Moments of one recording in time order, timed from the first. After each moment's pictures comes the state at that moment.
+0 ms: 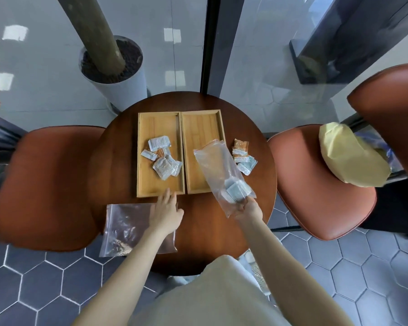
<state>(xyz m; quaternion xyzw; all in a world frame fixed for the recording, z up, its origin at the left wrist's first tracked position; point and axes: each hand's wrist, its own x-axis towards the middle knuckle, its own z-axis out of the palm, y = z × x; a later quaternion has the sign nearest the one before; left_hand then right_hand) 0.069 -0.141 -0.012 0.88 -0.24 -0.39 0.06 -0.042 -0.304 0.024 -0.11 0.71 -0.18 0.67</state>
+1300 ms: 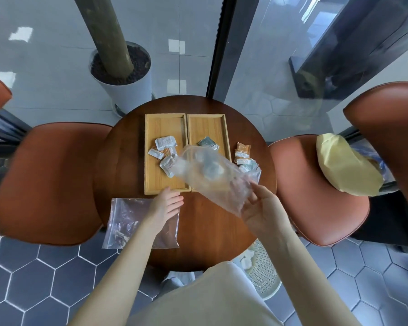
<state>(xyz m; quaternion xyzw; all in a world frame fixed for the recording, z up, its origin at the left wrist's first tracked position) 0.074 -0.124 0.012 0.62 0.16 -0.51 0.57 -0.055 -0.282 0.129 -0.17 0.48 -0.12 0.85</state>
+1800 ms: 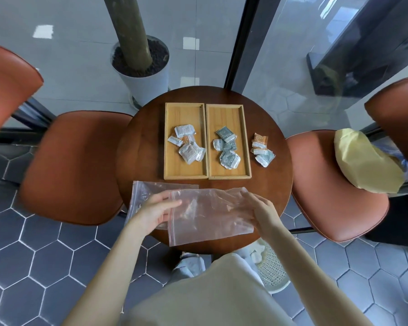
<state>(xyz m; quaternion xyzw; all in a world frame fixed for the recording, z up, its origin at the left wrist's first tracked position) 0.069 -0.041 0.026 0.61 0.08 -0.54 0.58 -0.082 -0.252 0.061 -0.51 0.50 0.03 0.70</state>
